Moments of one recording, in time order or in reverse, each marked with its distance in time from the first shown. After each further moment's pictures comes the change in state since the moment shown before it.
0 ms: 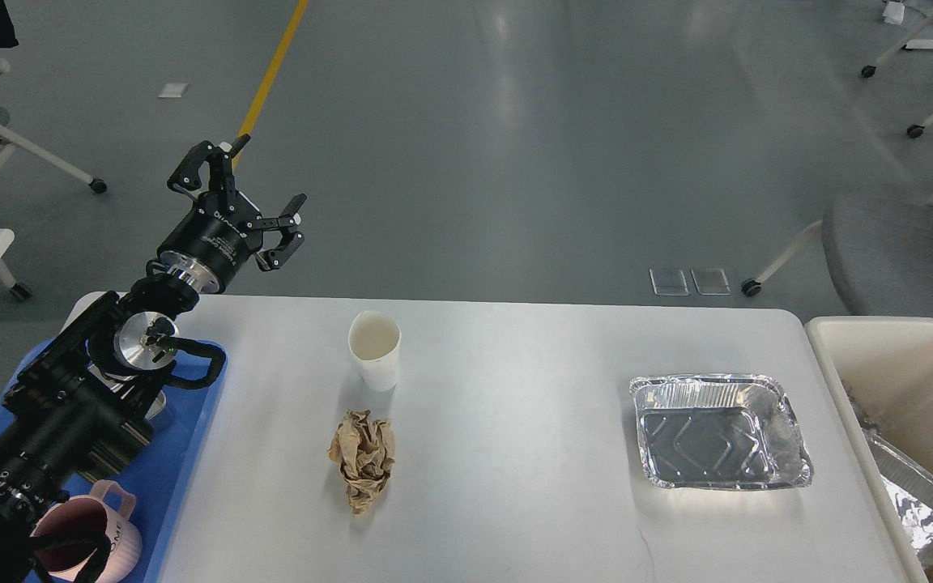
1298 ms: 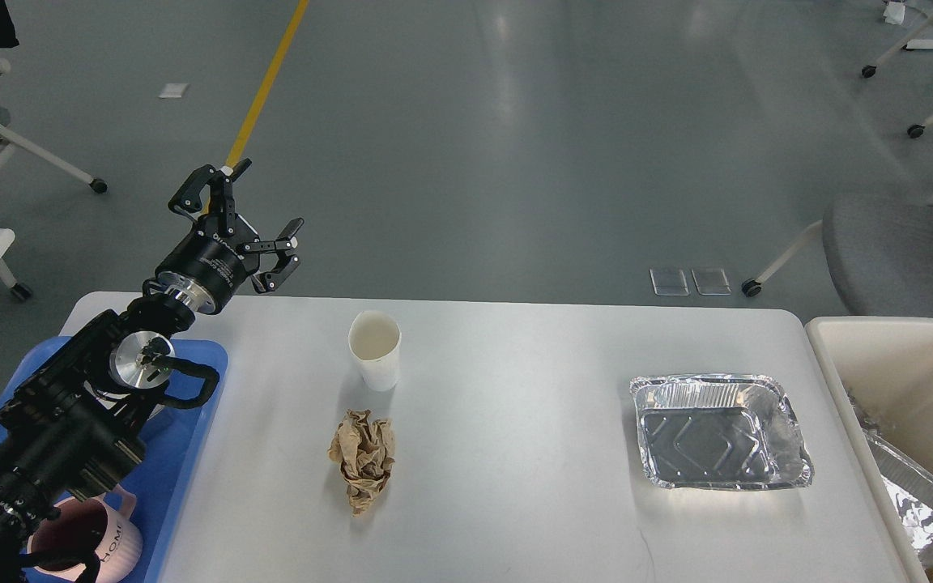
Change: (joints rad) left arm 0.036 0.016 0.034 0.000 0.000 -0.002 -0.003; right arm 0.036 0.266 0.012 0.015 -0.039 0.031 0.003
